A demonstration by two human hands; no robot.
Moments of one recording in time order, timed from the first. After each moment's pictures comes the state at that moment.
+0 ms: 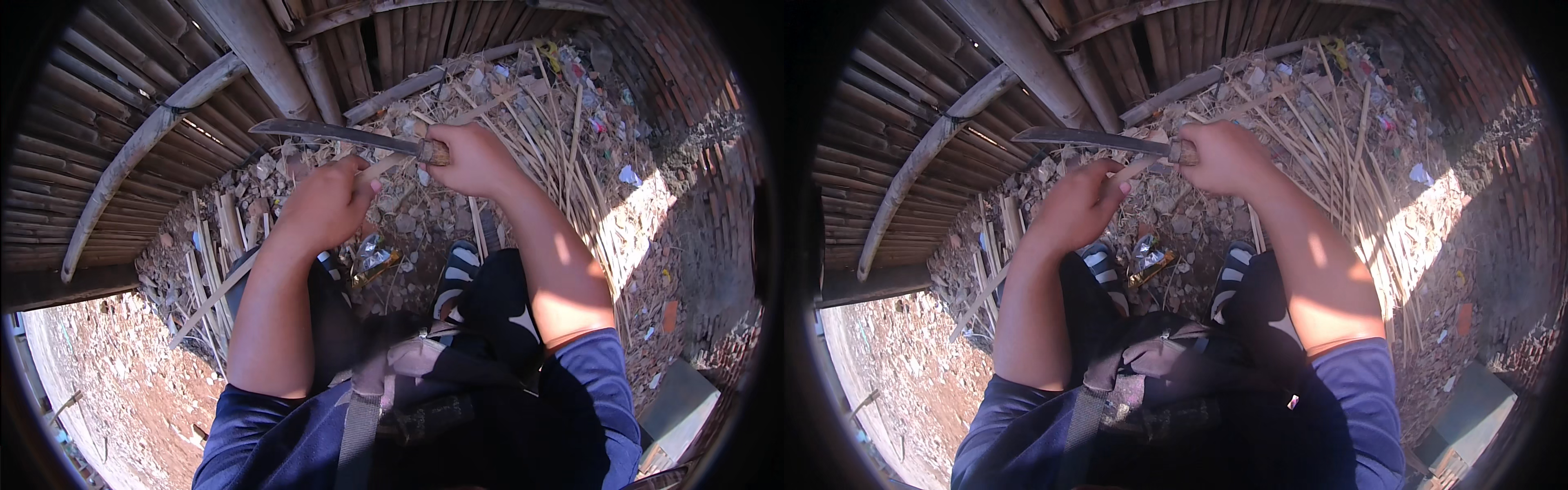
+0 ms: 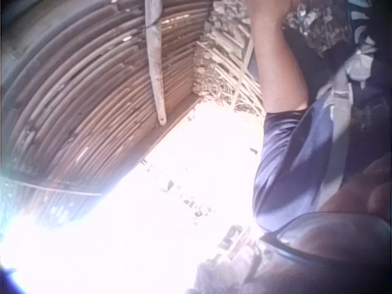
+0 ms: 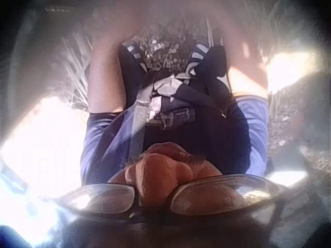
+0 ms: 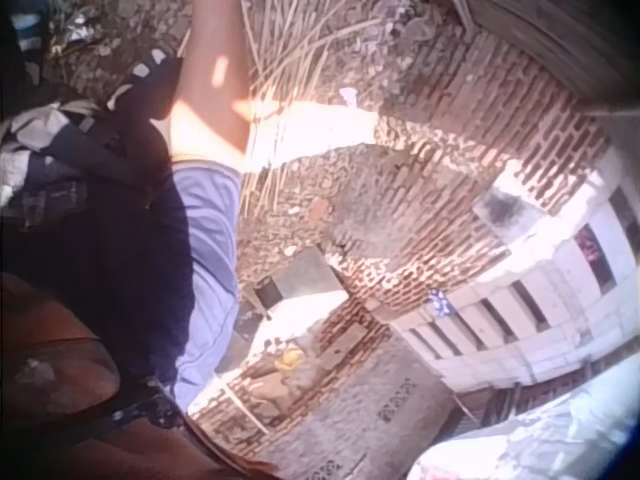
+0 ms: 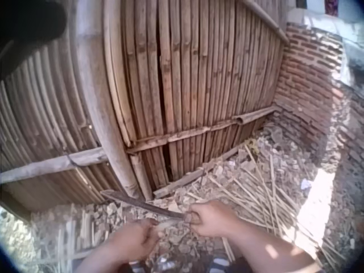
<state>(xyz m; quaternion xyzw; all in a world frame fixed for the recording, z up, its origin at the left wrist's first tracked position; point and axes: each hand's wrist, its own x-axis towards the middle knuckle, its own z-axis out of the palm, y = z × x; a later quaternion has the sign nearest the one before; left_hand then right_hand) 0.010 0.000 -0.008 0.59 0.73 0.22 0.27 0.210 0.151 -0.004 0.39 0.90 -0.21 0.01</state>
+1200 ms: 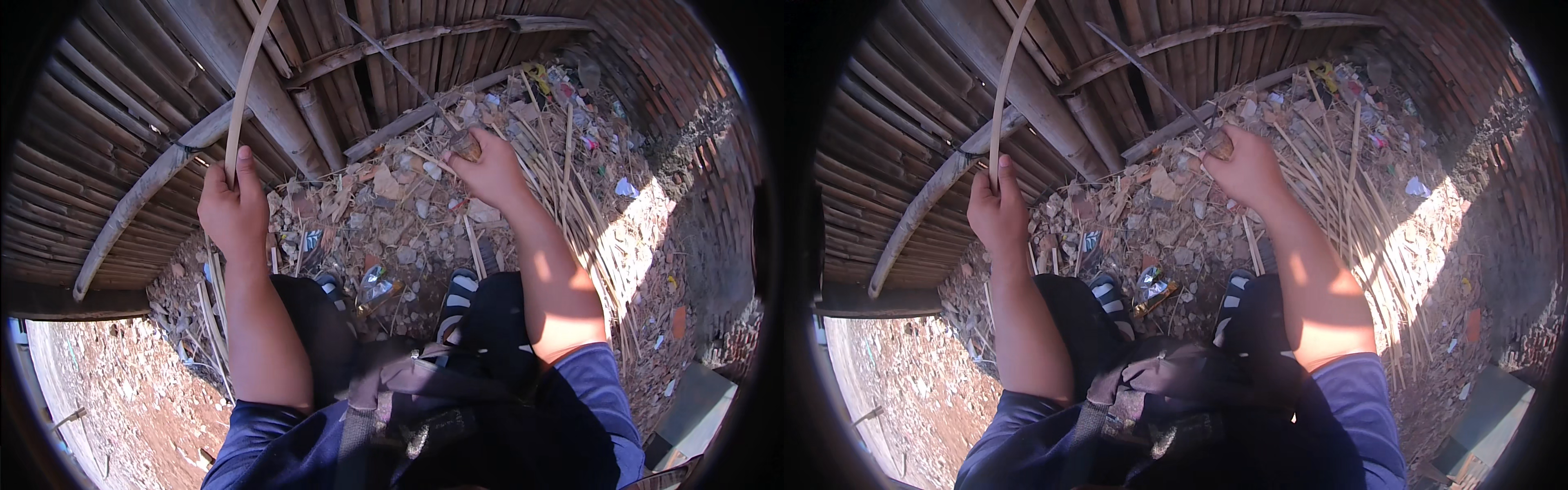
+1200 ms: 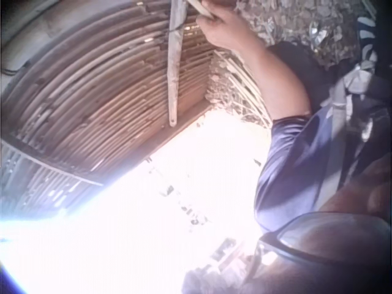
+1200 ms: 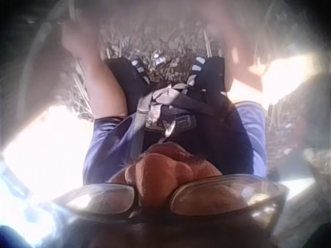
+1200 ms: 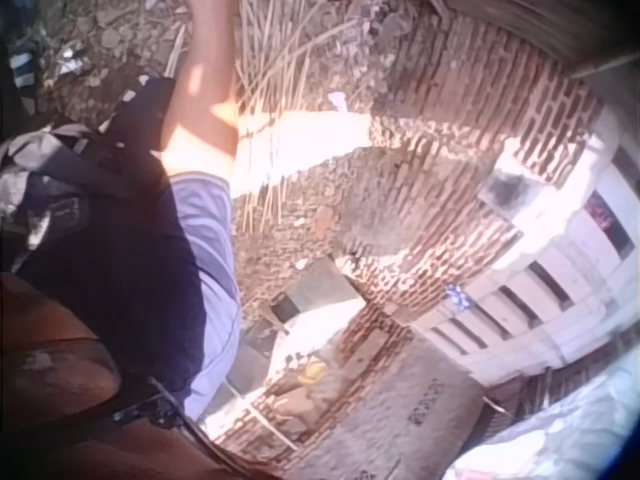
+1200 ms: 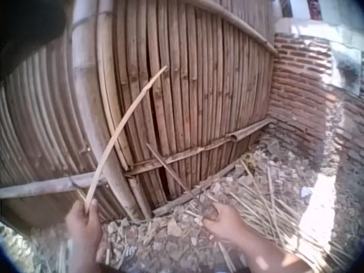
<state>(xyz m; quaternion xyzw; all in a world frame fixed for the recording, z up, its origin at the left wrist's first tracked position) -0.053 0.002 0.012 0.33 0.83 0.43 -0.11 0.240 0.169 0.009 0.53 0.72 -0.38 -0.21</state>
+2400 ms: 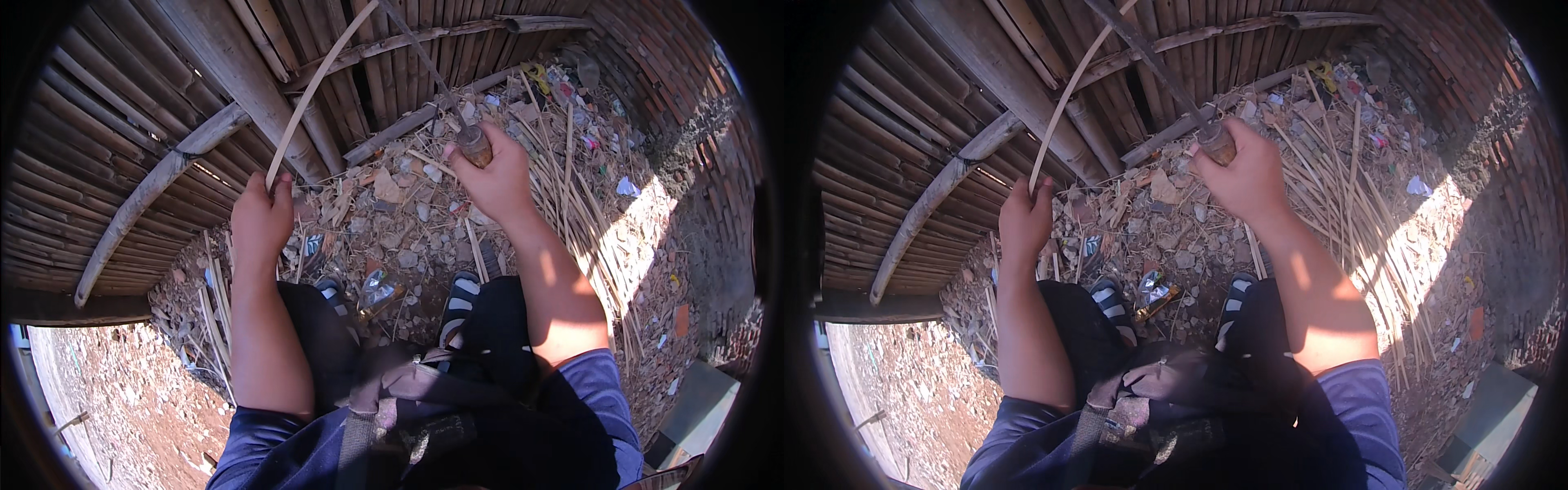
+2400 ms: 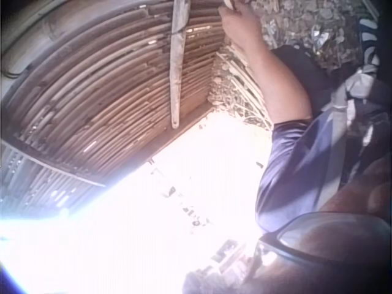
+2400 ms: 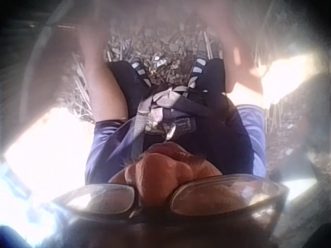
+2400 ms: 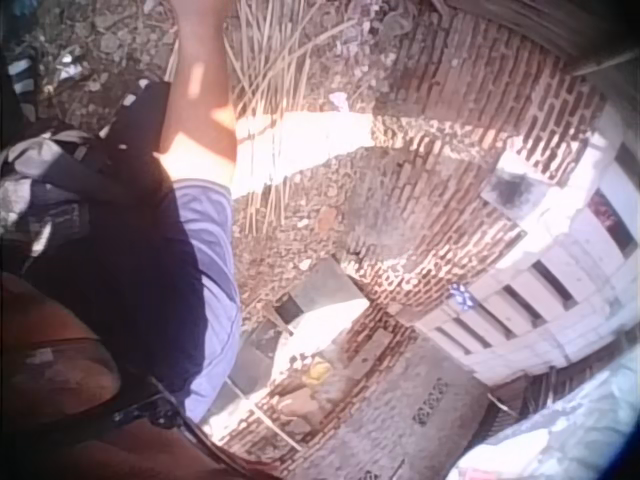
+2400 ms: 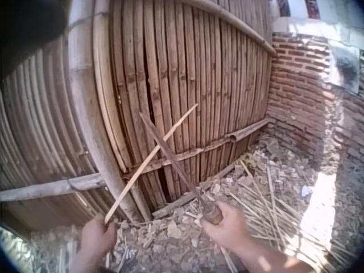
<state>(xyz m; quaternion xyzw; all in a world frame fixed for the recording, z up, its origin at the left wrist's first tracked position) -0.047 0.008 -0.005 0.43 0.85 0.30 0.02 0.235 0.151 0.018 0.43 0.74 -0.32 -0.41</state>
